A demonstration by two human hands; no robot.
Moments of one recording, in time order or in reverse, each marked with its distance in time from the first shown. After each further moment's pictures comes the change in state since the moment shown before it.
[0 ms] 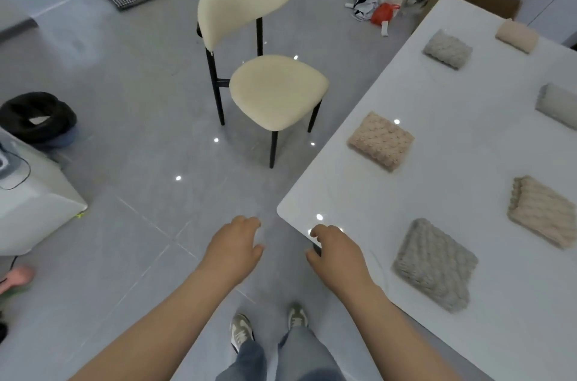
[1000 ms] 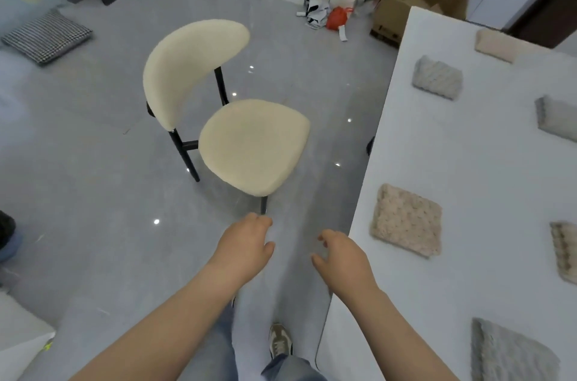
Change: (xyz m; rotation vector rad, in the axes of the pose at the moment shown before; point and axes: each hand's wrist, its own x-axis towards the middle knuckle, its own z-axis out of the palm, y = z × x) left_hand 0.282 -0.013 -0.156 0.116 -0.093 0.259; right_hand 0.244 -0.068 -0.088 0.149 0.073 0.252
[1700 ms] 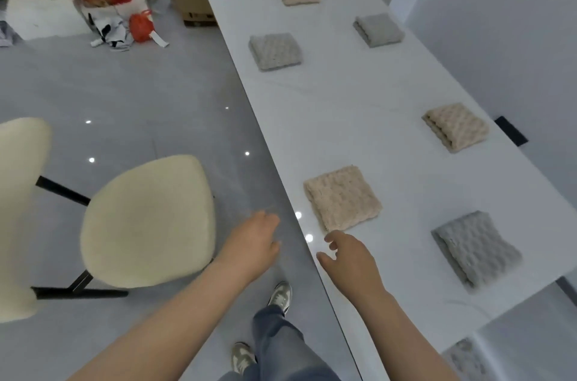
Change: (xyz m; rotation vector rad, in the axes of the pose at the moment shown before) left_hand 0.161 0.091 -0.028 0.323 -0.336 0.667; right_hand 0.023 0.029 -0.021 0.456 0.312 0.677
